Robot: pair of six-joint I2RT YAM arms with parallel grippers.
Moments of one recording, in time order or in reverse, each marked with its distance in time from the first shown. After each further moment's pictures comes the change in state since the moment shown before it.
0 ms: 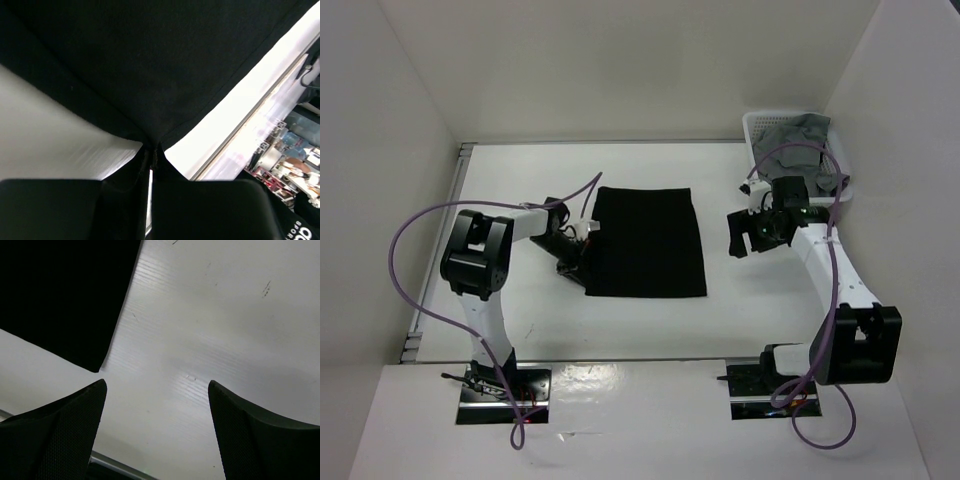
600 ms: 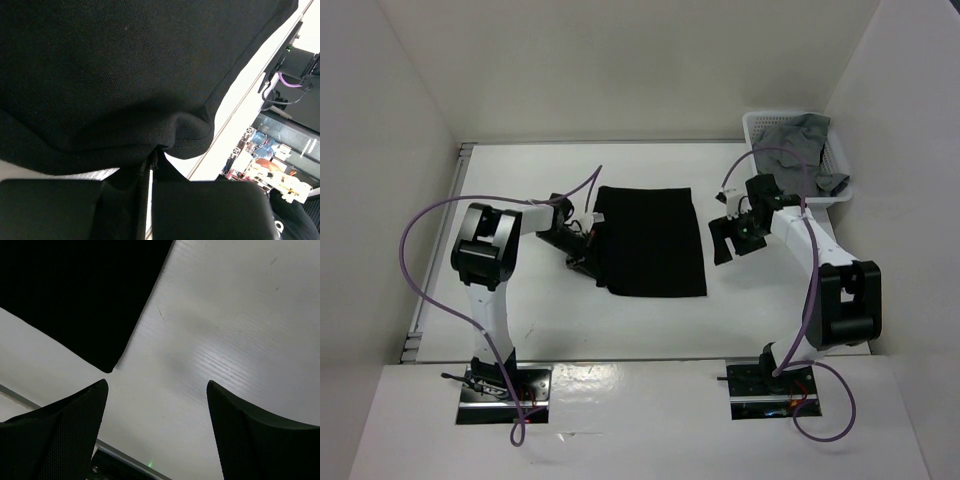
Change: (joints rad) left arm 0.000 0.114 0.092 0.060 0.138 -0.086; right arm 0.099 0.221 0.050 -0.039 -0.035 -0.011
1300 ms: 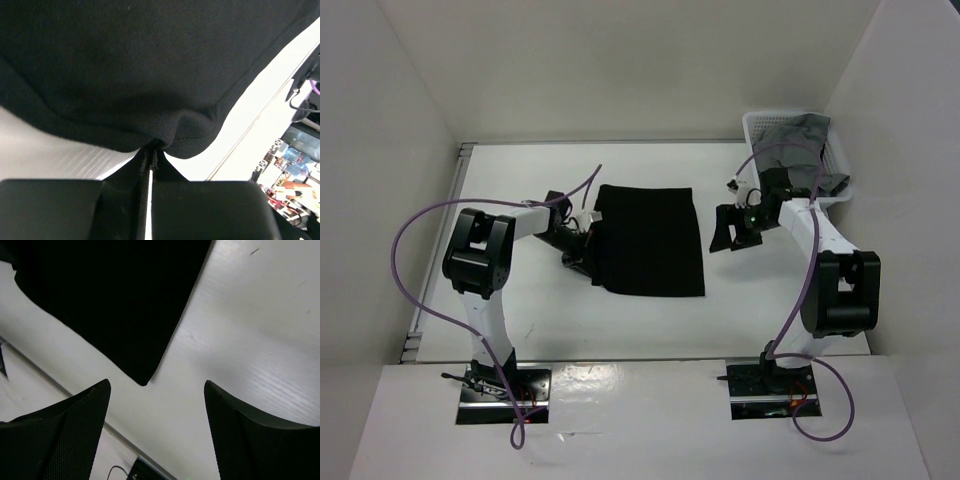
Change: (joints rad) left arm -0.002 -0.083 -0.046 0.041 -0.106 0.009; right arm -0.095 0.064 0.091 0.013 -0.234 0.101
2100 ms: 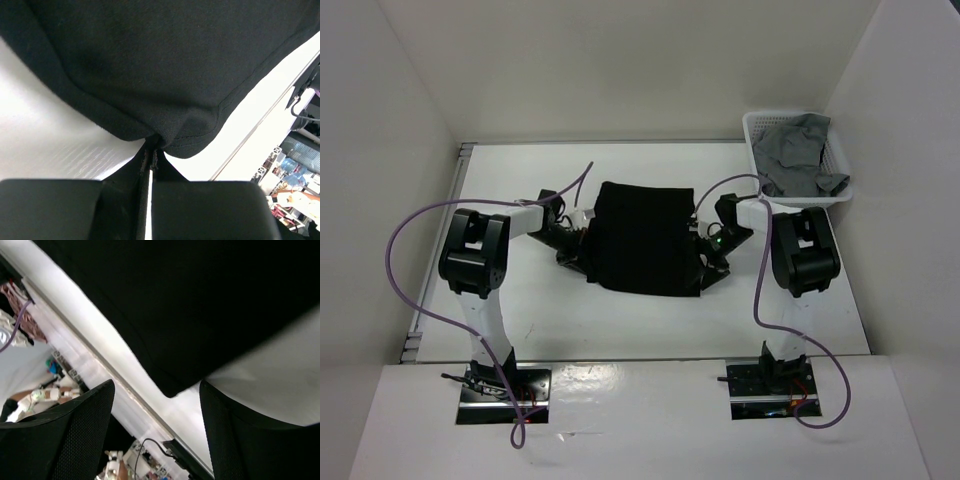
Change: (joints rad) left arm 0.040 -0.014 -0.009 0.003 -0.022 0.000; right arm 0.170 0.357 -0.011 -0.131 -0.158 -0.008
